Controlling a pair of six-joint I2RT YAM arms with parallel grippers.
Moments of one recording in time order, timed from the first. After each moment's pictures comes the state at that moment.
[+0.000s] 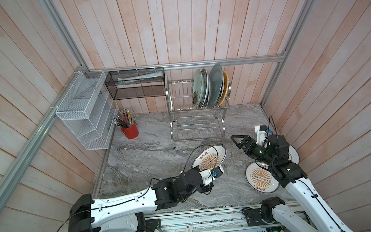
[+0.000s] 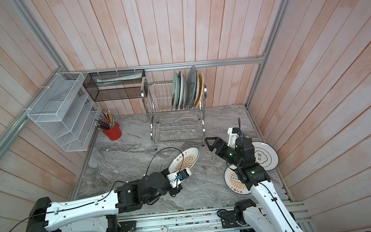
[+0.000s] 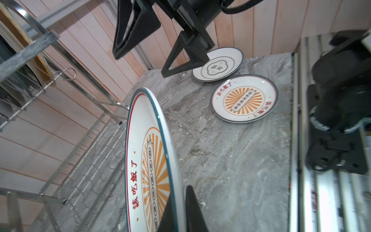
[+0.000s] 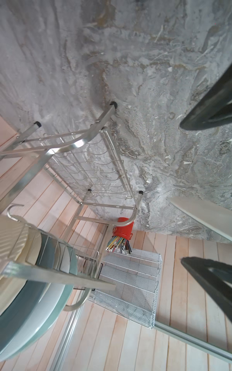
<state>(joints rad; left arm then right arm) -1.30 1.13 0.82 -0.08 -0.28 0.25 0.19 0.75 0.68 -0.25 -0.40 0.86</state>
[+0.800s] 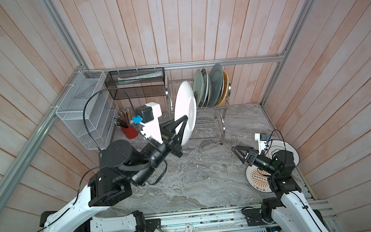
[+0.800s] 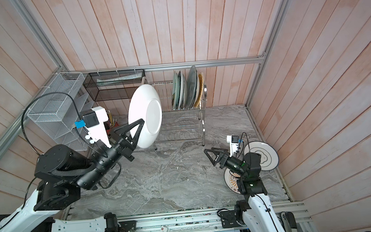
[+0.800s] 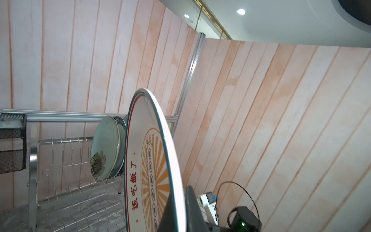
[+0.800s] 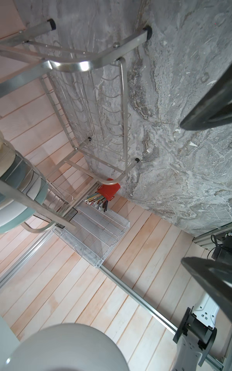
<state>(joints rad) -1.20 1.10 1.64 -0.32 -0.47 -0.21 0.05 0.57 0.34 0.24 -0.84 0.82</state>
